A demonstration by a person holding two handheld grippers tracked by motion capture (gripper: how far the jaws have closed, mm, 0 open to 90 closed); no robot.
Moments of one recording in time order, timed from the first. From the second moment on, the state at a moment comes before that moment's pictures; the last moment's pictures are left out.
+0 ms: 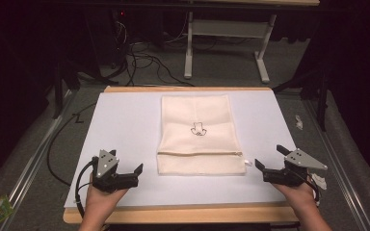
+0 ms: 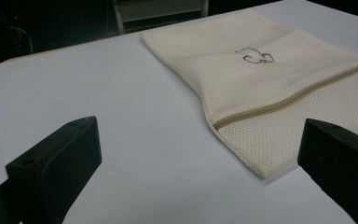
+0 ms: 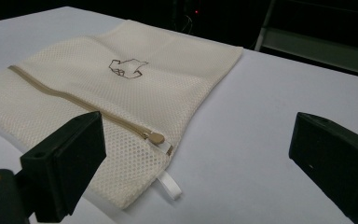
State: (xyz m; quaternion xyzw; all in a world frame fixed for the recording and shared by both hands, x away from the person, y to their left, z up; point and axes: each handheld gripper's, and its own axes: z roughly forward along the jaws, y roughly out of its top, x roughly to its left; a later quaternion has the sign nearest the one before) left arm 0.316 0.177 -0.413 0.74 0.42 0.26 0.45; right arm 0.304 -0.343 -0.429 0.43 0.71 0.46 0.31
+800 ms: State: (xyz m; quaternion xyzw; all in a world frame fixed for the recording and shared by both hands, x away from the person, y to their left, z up) left arm 0.345 0.139 -0.442 0.77 0.41 0.18 0.46; right arm 0.332 -0.321 -0.451 0.44 0.76 0.41 0.24
